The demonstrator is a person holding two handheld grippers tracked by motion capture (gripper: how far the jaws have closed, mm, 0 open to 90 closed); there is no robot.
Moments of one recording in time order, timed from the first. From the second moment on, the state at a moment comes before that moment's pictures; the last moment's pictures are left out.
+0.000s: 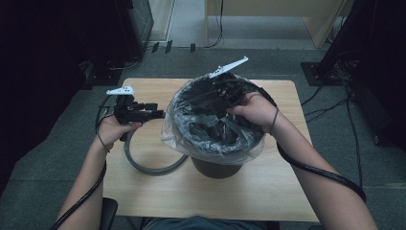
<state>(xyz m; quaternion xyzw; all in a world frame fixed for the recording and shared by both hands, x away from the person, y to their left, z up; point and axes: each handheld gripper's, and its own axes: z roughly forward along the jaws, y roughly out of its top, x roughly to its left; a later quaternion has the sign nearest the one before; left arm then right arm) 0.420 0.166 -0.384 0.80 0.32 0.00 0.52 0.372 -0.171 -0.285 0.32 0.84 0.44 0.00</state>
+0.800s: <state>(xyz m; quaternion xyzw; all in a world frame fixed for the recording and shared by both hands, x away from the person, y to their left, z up) 0.423 0.168 -0.400 0.80 0.32 0.00 0.50 0.357 -0.155 -0.288 0.27 0.87 0.42 0.01</state>
